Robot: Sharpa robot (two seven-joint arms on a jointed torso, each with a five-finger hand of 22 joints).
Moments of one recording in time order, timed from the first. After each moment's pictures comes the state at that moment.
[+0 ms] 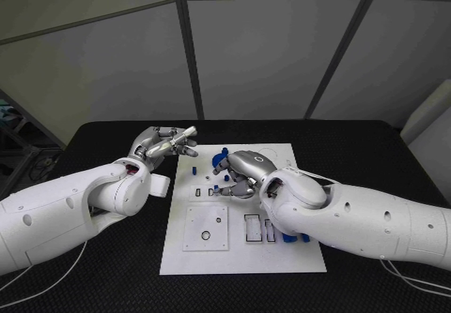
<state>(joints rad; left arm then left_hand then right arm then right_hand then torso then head) 1.13 -0.88 0.09 1.52 -0.17 -0.37 0.33 1.33 -0.02 0.02 0.11 0.07 1.08 0.15 0.08 0.07 1.36 0.07 0.17 0.10 1.43 0.02 0.30 0.24 0.18 1.06 0.14 0.50 0.21 1.14 -0.64 0.00 1.63 -1.63 -0.44 -0.30 1.39 -0.17 0.09 0.24 0.23 0.93 0.17 0.10 0.07 1.37 0.08 1.35 1.31 1.47 0.00 1.57 1.31 0.09 1.33 0.11 1.34 1.14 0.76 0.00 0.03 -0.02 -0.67</state>
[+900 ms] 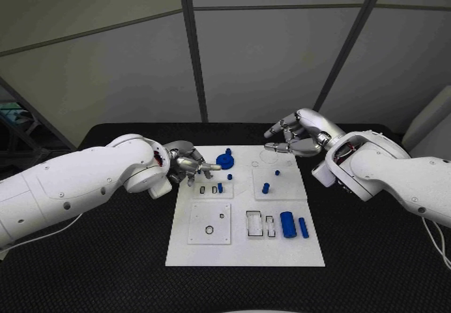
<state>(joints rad) 1.23 -0.78 0.05 1.45 -0.82 0.02 -0.39 1.16 -0.01 -0.09 0.28 0.07 1.02 0.07 0.46 0.31 1.35 0.00 1.20 1.08 1.42 -0.06 0.62 0.58 0.06 1.41 0.05 1.38 1.21 1.21 -0.90 0.09 1.64 -1.06 -0.40 0.00 1.45 -0.14 0.12 0.21 0.29 0.99 0.15 0.16 0.08 1.29 0.07 1.26 1.20 1.47 -0.01 1.48 1.31 0.11 1.21 0.10 1.20 0.92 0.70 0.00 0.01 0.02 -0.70</state>
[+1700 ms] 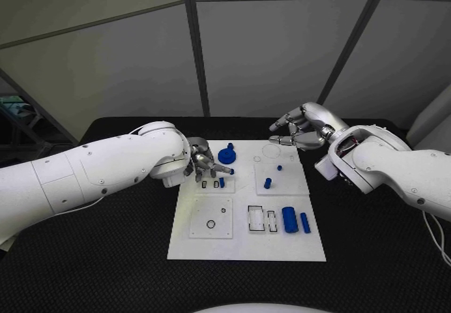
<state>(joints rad) 1.30 -0.63 -0.03 1.36 -0.97 0.10 -0.58 1.13 -0.01 -0.16 0.29 0.07 0.95 0.06 0.59 0.45 1.34 -0.01 1.19 1.06 1.42 -0.06 0.62 0.59 0.06 1.39 0.05 1.38 1.19 1.21 -0.88 0.09 1.59 -1.03 -0.40 -0.02 1.45 -0.15 0.11 0.22 0.30 0.99 0.15 0.16 0.08 1.29 0.07 1.26 1.20 1.47 -0.01 1.48 1.31 0.11 1.21 0.10 1.19 0.91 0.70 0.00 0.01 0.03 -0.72</state>
